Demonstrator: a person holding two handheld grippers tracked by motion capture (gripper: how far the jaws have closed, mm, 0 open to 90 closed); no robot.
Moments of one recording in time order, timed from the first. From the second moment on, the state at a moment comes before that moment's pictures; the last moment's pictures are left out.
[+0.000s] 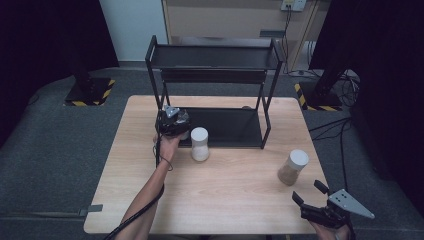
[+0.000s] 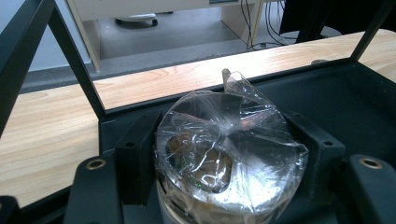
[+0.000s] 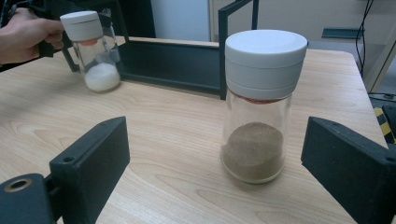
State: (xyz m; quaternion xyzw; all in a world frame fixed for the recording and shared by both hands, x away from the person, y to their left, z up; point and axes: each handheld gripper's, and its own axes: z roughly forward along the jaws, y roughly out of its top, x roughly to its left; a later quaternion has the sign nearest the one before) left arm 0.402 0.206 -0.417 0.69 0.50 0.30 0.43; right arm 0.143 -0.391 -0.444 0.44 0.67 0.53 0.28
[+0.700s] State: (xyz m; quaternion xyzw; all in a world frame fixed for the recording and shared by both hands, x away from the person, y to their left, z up) left arm 0.402 0.207 -0.392 0.68 0.49 0.31 0.45; right arm 0.143 -0.391 -0.445 0.44 0.67 0.53 0.28
